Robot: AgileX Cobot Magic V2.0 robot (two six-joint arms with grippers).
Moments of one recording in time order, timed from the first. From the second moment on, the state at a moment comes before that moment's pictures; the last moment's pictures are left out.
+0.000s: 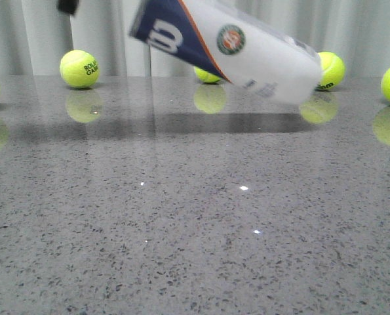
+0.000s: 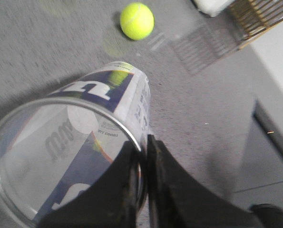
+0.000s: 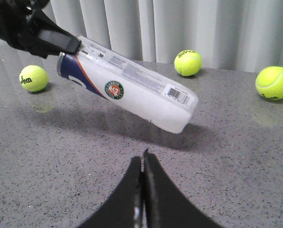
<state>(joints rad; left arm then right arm) -0.30 1.61 -1.38 -1.15 1.02 0.74 0.44 0.30 -0.40 0.22 0.31 -0.08</state>
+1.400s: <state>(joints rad) -0.73 1.58 -1.79 -0.02 1.26 0.15 0.44 0.30 -0.40 0.22 0.31 -0.08</state>
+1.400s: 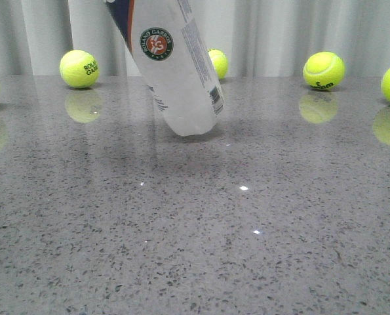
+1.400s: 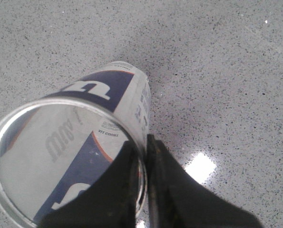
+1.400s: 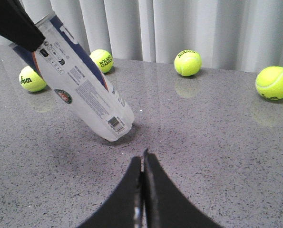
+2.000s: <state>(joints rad) -0.73 1.60 -1.81 -0.02 1.15 0.15 0.44 0.30 -0.40 0.22 0.31 -0.08</state>
